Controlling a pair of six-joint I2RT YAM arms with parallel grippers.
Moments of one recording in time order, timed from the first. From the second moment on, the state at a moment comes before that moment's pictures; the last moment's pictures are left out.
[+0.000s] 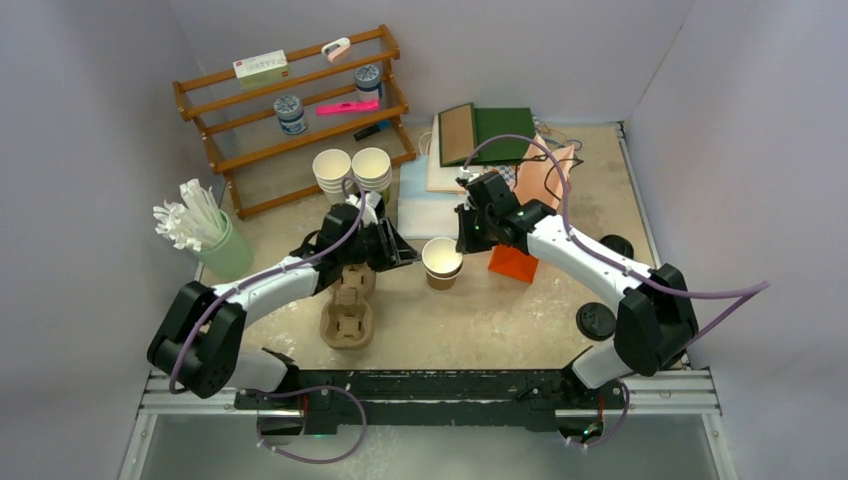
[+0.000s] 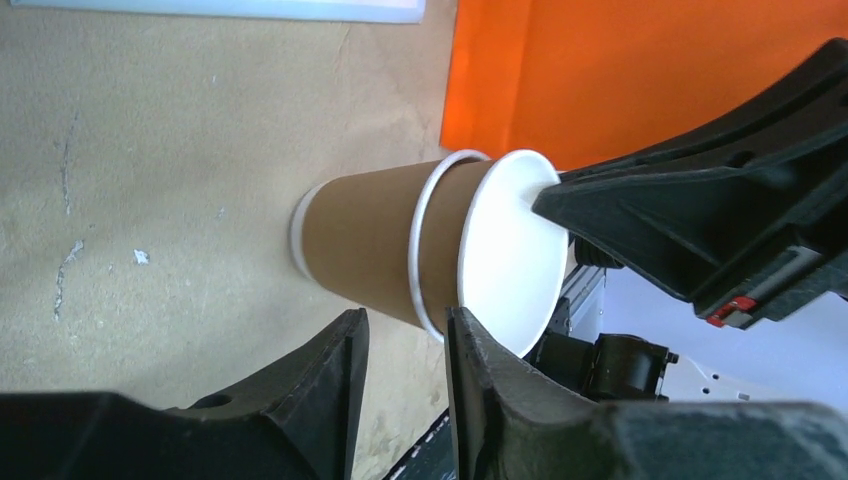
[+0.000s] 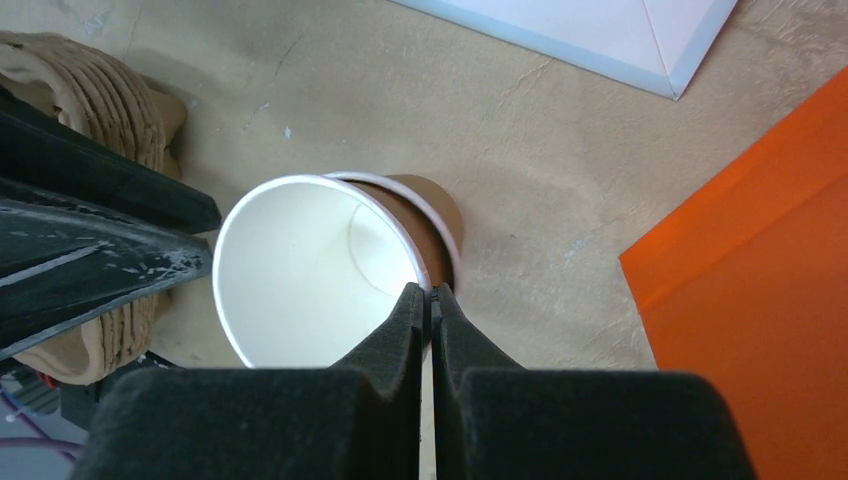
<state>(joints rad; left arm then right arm) -0.51 1.36 0.67 0.15 0.43 -0.91 0.63 1.50 1.16 -0.58 -0.08 0.40</state>
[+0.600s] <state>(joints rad) -0.52 1.38 0.67 0.08 0.39 -0.91 0.63 1.44 1.28 -0.65 -0.06 0.42</state>
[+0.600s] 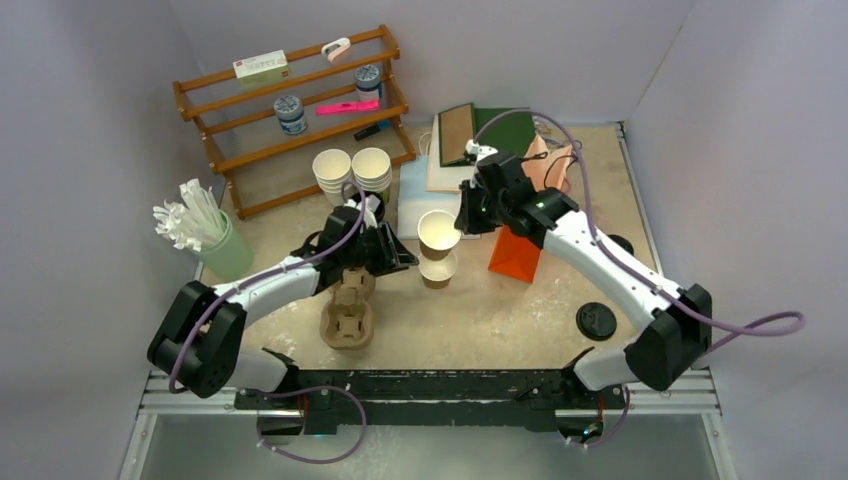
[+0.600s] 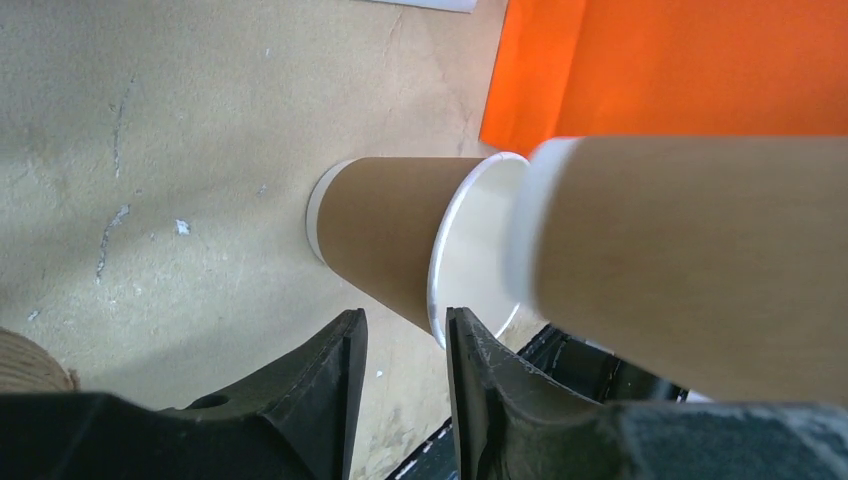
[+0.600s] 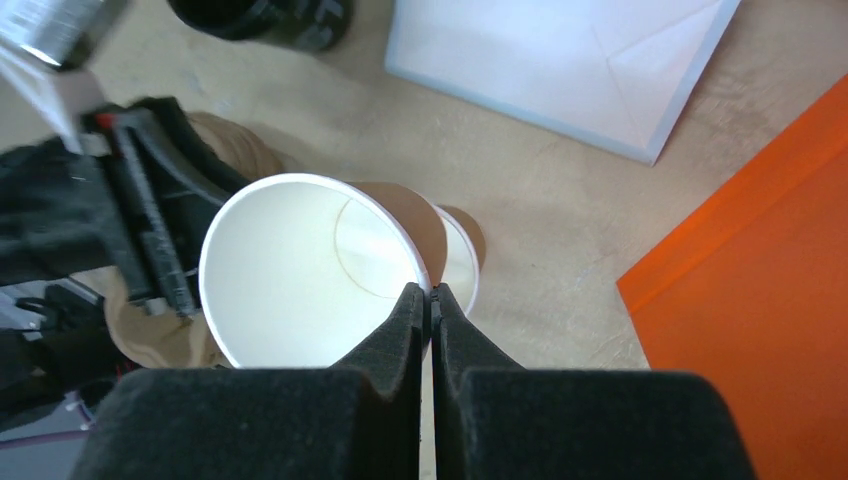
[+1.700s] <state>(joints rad) -0.70 1.45 1.38 -0.83 -0.20 -0.64 0.63 1.35 1.37 -0.73 0.16 0.43</state>
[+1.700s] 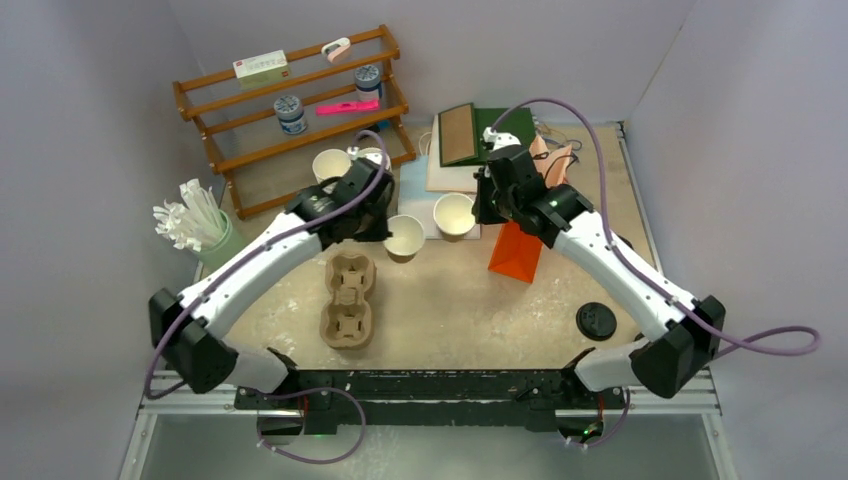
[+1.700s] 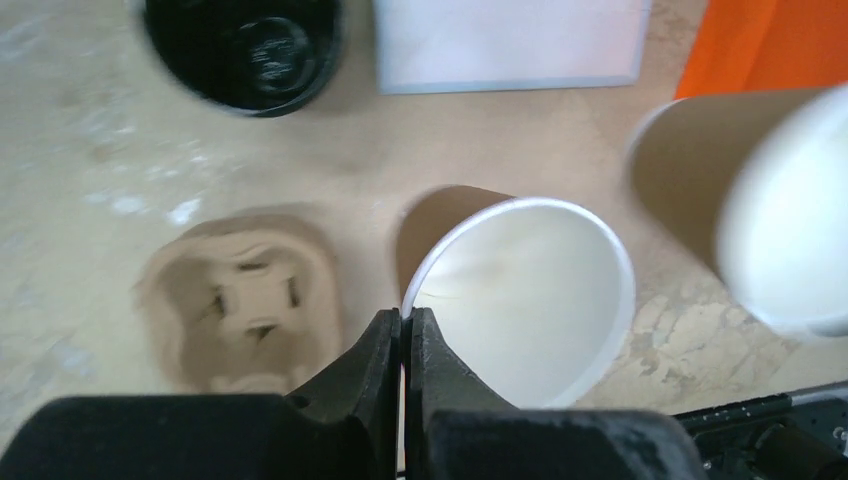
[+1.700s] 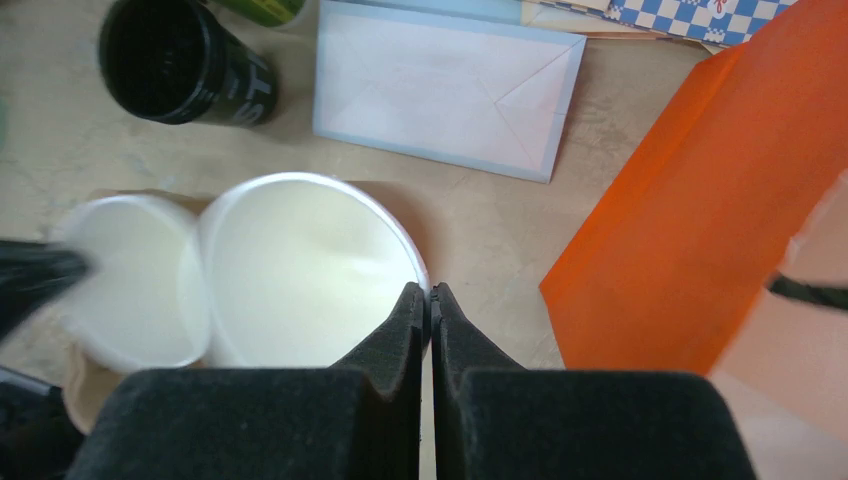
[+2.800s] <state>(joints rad) 0.08 1.30 1.09 -0.68 -0.13 -0.52 0.69 1.52 1.05 -0.40 -0.10 0.35</state>
